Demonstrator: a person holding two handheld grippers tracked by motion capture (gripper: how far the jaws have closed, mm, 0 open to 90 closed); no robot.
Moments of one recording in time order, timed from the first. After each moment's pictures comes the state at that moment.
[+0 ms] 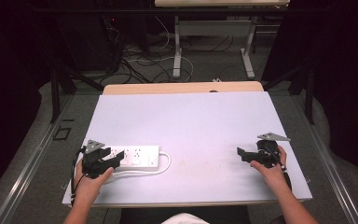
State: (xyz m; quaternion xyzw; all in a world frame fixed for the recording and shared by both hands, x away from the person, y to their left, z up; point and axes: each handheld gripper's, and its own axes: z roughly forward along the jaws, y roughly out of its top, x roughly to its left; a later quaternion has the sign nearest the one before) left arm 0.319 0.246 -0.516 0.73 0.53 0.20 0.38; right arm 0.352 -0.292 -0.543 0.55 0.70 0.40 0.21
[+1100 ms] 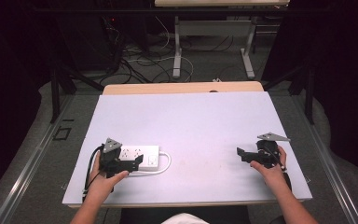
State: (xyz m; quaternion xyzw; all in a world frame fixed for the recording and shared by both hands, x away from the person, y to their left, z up) left arm 0.330 0.207 -0.525 0.75 0.48 0.18 0.41; right arm 0.351 -0.292 -0.543 0.54 0.71 0.40 0.21
